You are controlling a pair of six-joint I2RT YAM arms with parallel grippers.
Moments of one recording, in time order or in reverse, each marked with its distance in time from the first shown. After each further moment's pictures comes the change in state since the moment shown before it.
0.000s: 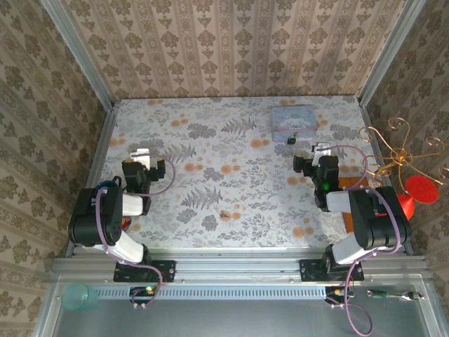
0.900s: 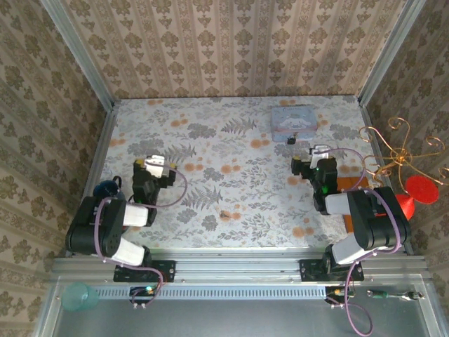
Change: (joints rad) left arm -0.187 -0.127 -0.117 0.099 -0.021 0.168; right arm 0.031 0.000 -0.047 0.057 -0.002 -0.027
